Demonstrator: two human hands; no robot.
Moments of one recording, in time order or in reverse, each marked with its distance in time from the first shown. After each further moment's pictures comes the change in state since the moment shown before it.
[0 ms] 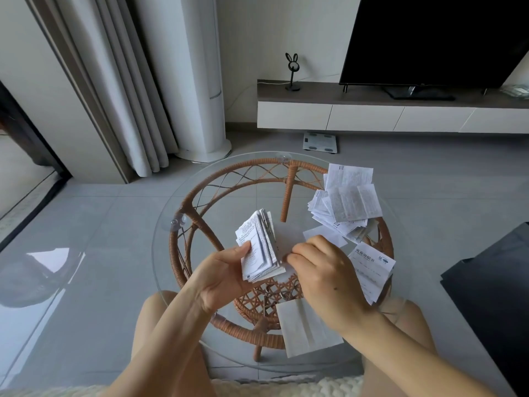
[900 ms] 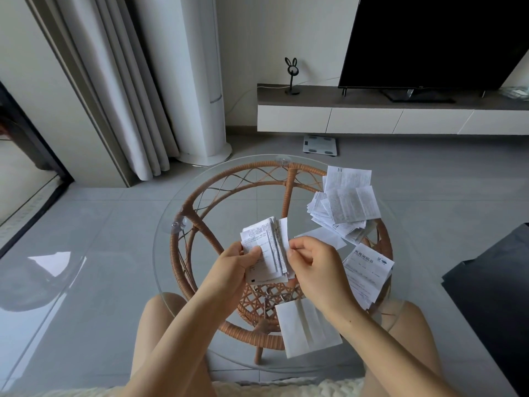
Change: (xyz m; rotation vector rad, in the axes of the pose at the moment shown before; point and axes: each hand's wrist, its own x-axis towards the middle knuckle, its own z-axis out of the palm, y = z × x) left_hand 0.013 -0.019 0.009 0.517 0.373 0.281; right_hand 0.011 -0.013 -0.001 0.722 -0.146 0.808
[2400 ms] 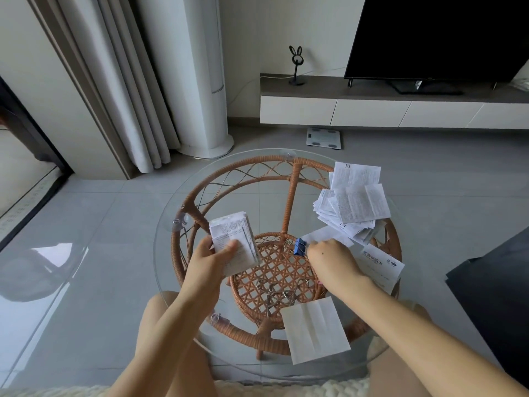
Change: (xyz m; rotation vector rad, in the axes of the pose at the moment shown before) left_hand 0.017 0.000 -0.043 -0.033 0.208 0.109; right_hand 0.056 0.046 -0.008 -1.308 -0.401 -0.147
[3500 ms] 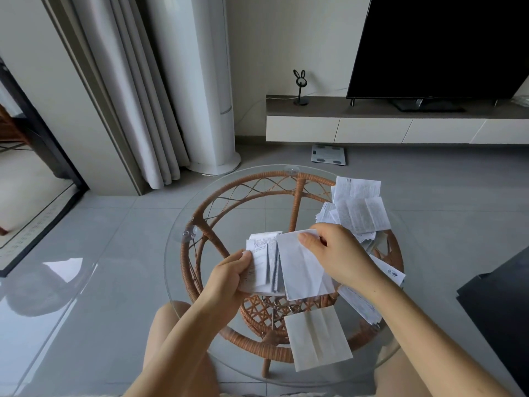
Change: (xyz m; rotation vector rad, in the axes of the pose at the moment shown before) left_hand -0.036 0.018 0.031 -0.026 -0.175 -0.172; right_hand -0.027 0.002 -0.058 0.909 0.317 -0.004
